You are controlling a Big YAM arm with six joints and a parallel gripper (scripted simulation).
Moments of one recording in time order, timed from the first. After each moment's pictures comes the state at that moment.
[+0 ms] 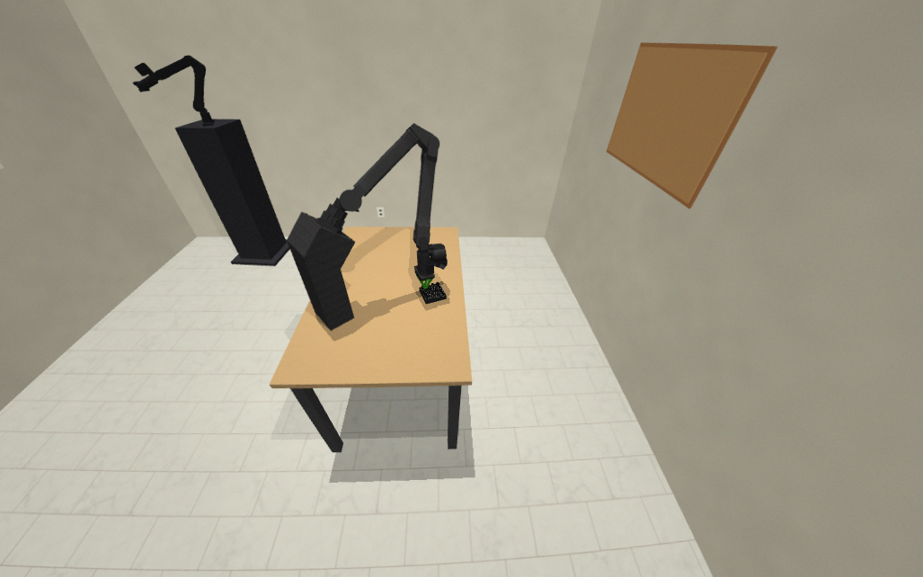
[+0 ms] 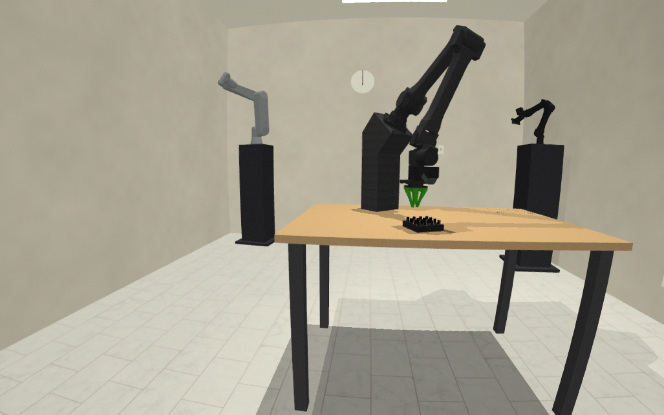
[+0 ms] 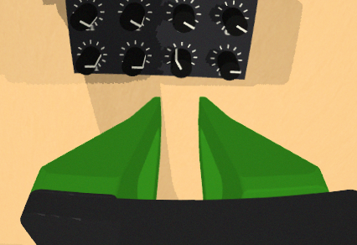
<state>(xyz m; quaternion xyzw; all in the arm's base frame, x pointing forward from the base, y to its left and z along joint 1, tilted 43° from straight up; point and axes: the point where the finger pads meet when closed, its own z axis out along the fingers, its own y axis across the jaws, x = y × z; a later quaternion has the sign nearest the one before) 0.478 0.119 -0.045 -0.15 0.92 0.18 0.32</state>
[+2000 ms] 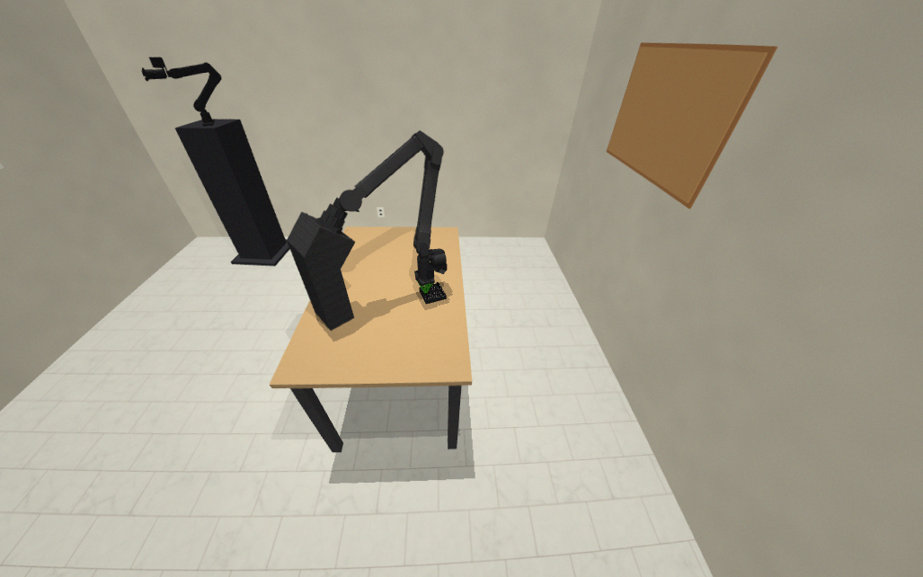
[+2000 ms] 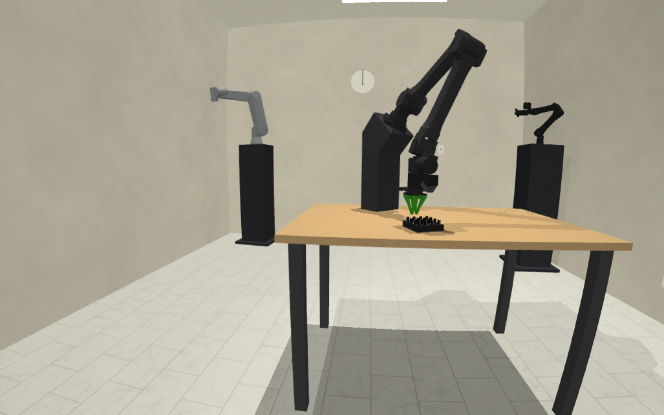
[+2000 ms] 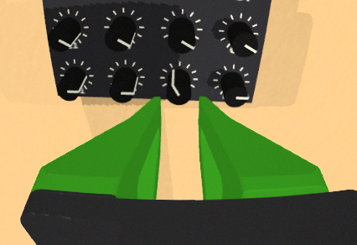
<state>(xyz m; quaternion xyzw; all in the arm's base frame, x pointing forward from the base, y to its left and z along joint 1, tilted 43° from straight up) 0.493 0.129 -0.066 -0.15 0.92 0.18 0.32</state>
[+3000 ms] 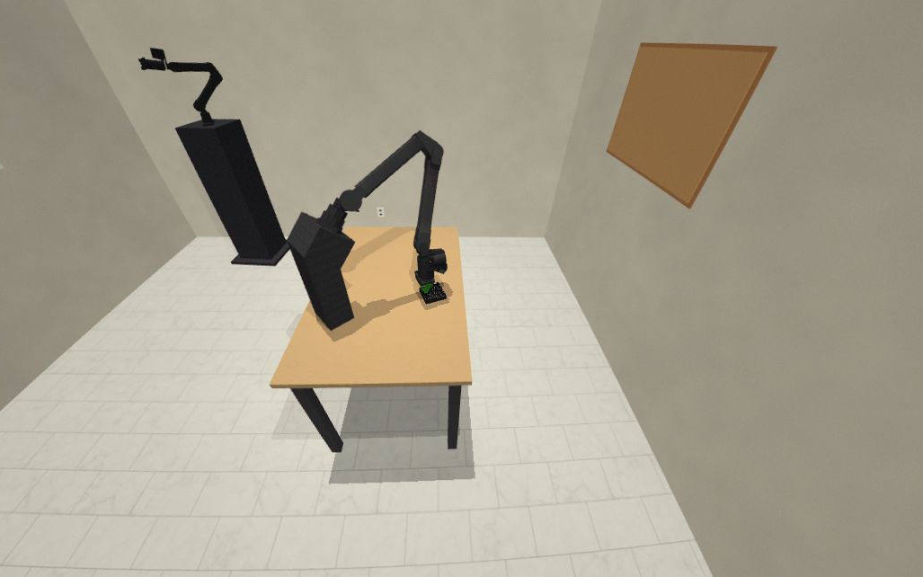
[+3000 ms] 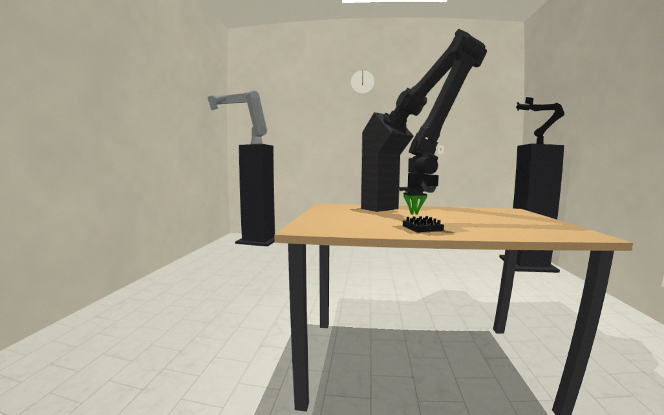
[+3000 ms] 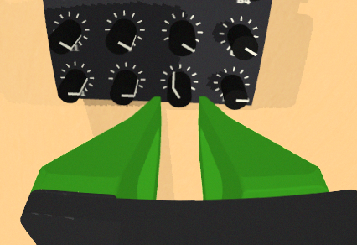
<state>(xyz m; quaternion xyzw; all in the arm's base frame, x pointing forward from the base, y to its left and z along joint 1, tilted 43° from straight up) 0.494 0.130 -0.065 -0.15 0.92 0.18 0.33</state>
